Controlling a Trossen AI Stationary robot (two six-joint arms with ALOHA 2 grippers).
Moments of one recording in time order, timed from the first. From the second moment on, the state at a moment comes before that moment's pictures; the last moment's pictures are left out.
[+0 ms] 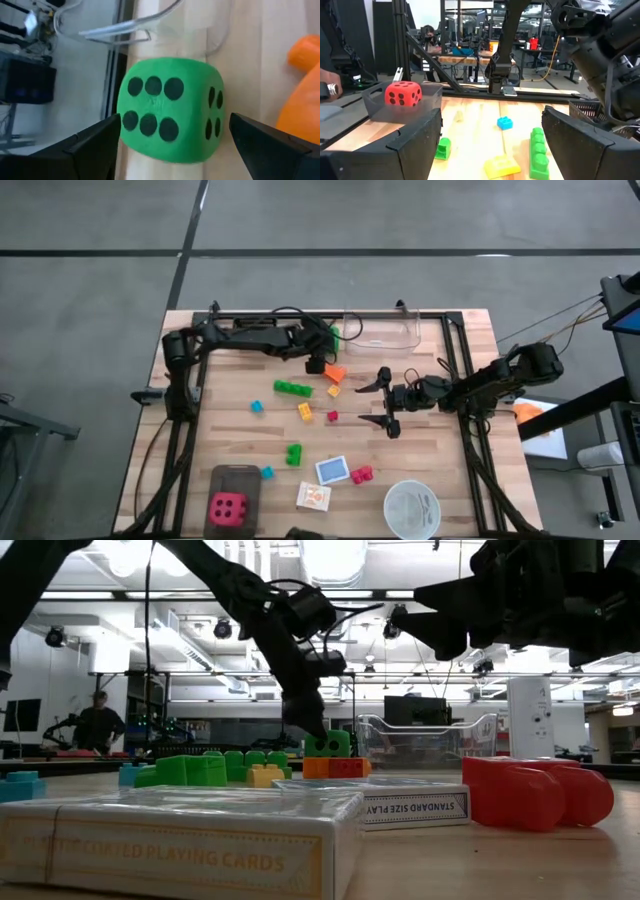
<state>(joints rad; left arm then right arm) 0.35 1.94 1.31 -0.25 -0.36 0.53 0.07 1.45 0.26 1.26 -0.02 -0.01</state>
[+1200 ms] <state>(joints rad) 0.38 2.01 1.31 -0.22 -0.37 0.54 0.08 1.45 0.26 1.26 0.00 0.00</state>
